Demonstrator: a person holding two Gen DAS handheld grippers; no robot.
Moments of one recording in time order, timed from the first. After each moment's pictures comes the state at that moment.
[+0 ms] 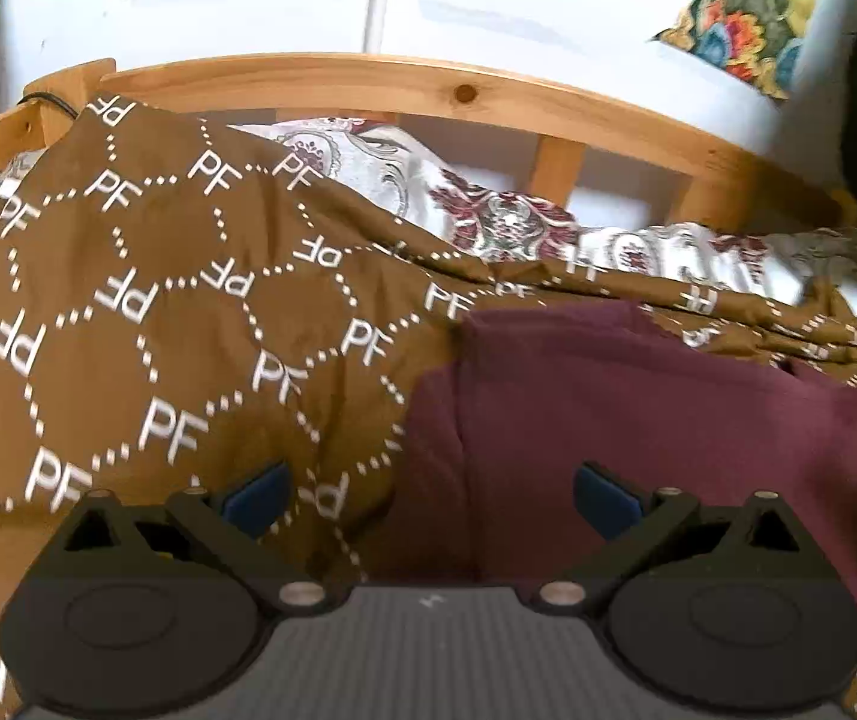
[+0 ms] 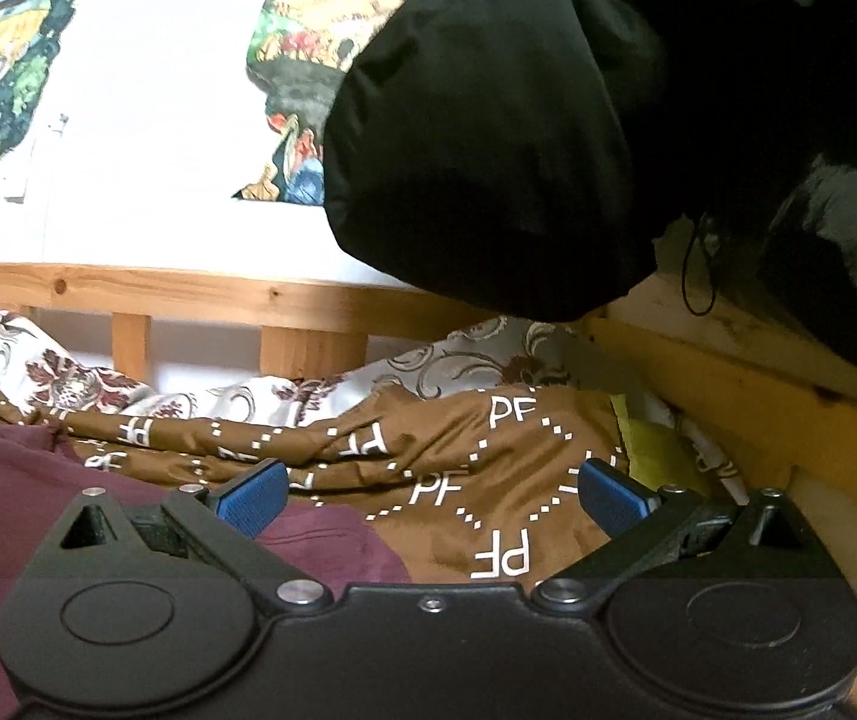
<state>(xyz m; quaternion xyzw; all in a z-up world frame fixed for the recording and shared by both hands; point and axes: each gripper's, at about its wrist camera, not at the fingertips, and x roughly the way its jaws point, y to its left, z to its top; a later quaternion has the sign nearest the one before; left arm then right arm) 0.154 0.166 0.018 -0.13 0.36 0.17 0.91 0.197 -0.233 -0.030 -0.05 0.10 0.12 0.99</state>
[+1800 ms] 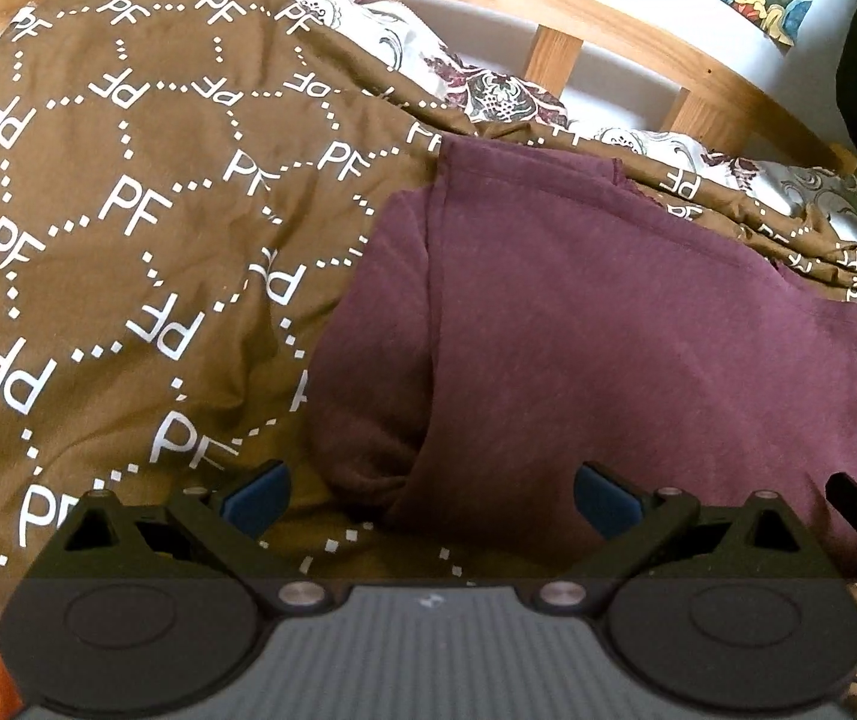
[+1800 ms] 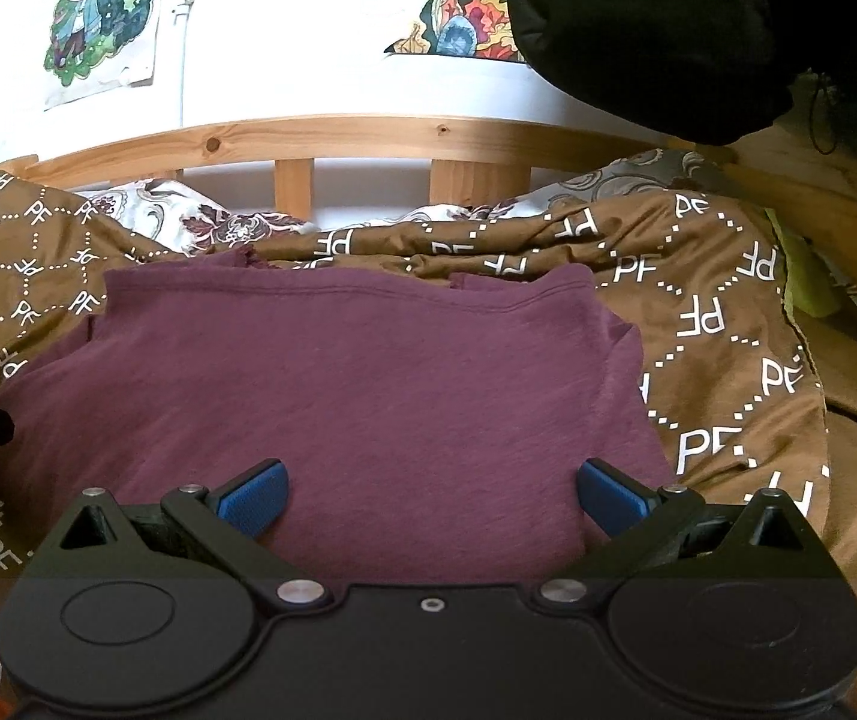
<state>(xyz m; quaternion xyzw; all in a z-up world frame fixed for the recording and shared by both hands) 0.121 0.134 -0.039 -0.20 0.41 0.16 0.88 0.128 -0.178 -0.084 -0.05 0.24 0.21 0.95</state>
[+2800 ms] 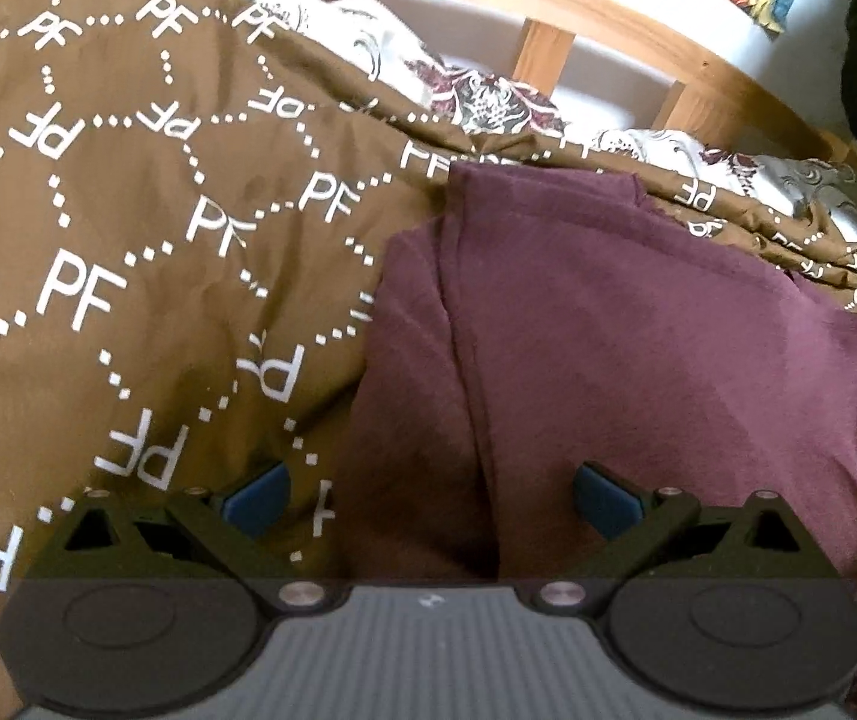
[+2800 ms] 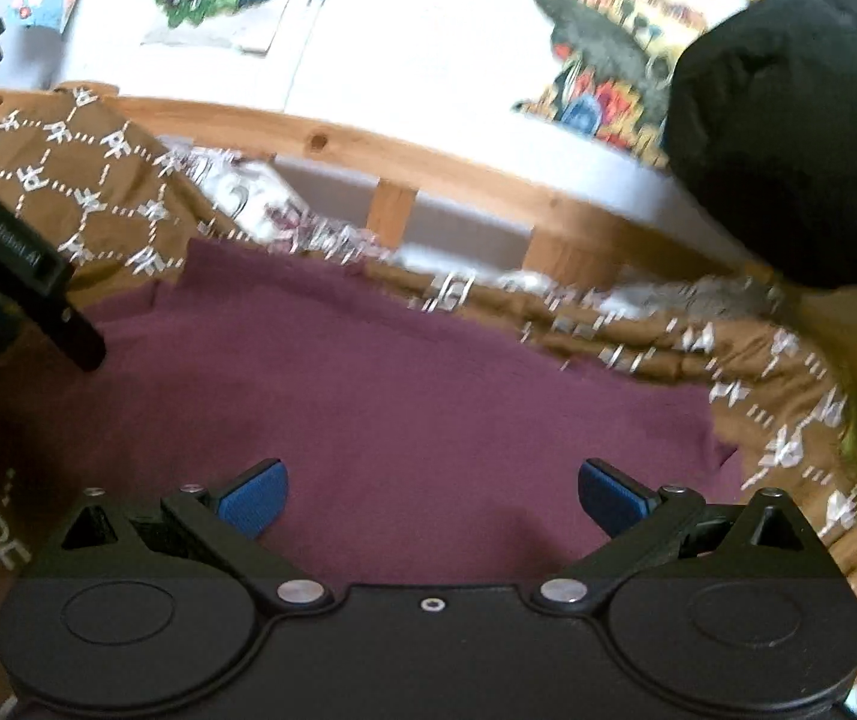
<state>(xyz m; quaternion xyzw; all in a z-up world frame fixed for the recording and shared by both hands) 0.164 0.178 -0.052 -0.18 0.42 0.11 0.88 0.107 -0.093 -0.100 -0.16 0.18 0.24 0.94</state>
